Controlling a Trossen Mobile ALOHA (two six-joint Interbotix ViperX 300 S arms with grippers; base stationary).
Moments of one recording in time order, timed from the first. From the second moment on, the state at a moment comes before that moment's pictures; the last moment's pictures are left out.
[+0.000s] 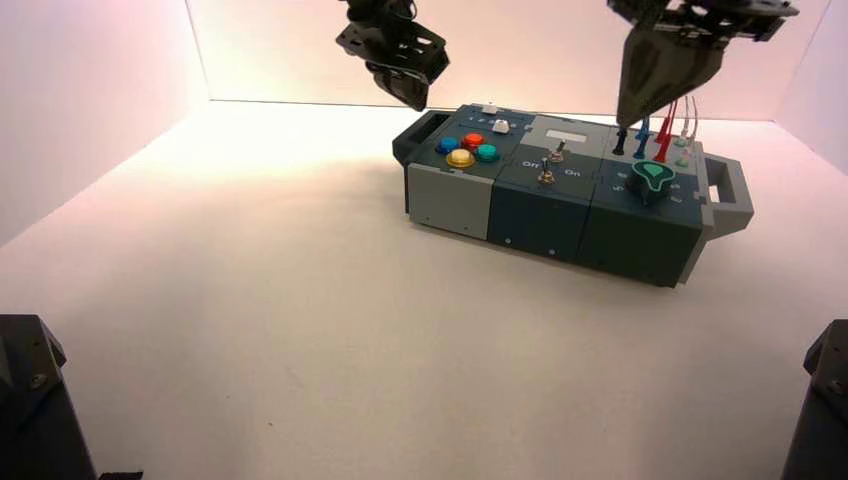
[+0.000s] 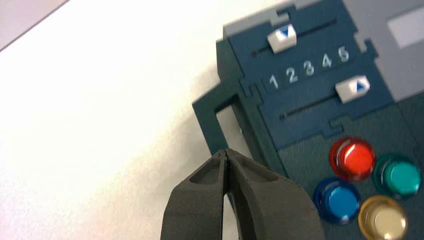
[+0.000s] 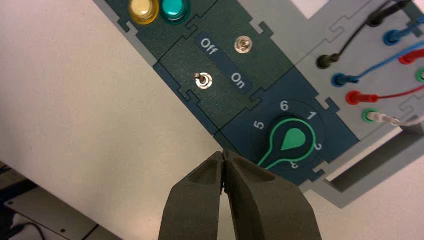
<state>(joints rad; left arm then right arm) -0.52 0.42 0.21 -0.30 0.39 0.52 0.30 -0.33 0.84 0.21 0.80 -0.21</state>
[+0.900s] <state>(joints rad) -0.54 0.37 0.23 -0.36 0.51 0.52 0.30 -0.35 0.84 0.21 0.80 -0.22</state>
